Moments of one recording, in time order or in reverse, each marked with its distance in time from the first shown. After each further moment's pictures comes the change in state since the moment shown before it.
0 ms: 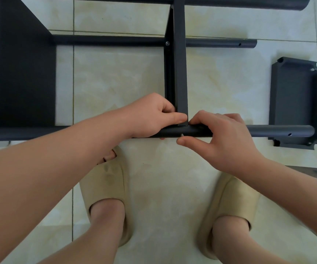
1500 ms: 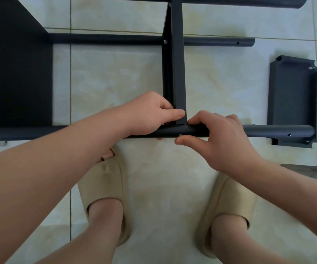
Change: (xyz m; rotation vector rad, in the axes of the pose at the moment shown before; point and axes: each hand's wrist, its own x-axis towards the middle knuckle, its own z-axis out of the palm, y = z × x) left_hand -0.003 0.007 0.000 -0.006 -0.013 -0.075; right_hand -0.002 -0.009 -0.005 0.045 -0.057 0.117
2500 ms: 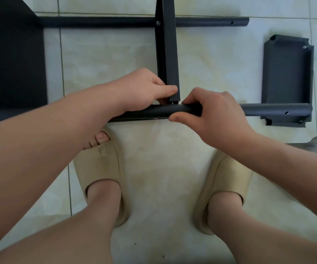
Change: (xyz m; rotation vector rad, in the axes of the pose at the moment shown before) left_hand 0.002 0.002 0.003 -0.012 0.100 -0.044; right_hand -0.006 -0.003 -0.007 -0.039 0.020 0.007
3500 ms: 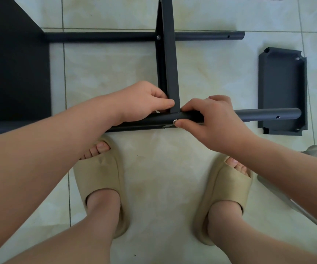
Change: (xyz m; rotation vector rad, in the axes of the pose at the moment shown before) left_hand 0.007 -0.006 -0.002 -0.025 -0.066 0.077; right_hand 0.012 0.019 0.002 0.018 -0.024 -0.116
